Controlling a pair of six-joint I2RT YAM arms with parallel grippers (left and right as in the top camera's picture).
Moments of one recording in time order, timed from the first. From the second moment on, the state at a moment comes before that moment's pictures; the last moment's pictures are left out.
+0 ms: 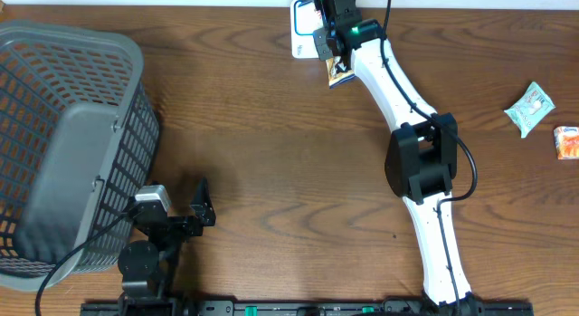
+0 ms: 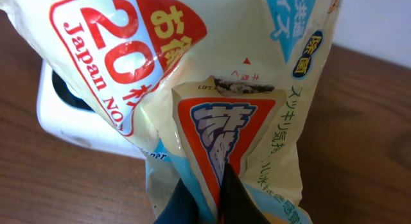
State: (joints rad) left arm 0.01 0.02 0.08 -0.26 0.09 -0.25; right arm 0.35 2.55 2.36 -0.70 0.17 -0.01
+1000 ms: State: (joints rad) left arm 0.01 0.02 0.08 -0.26 0.09 -0.25; right arm 0.32 2.59 2.43 -1.17 0.38 0.03
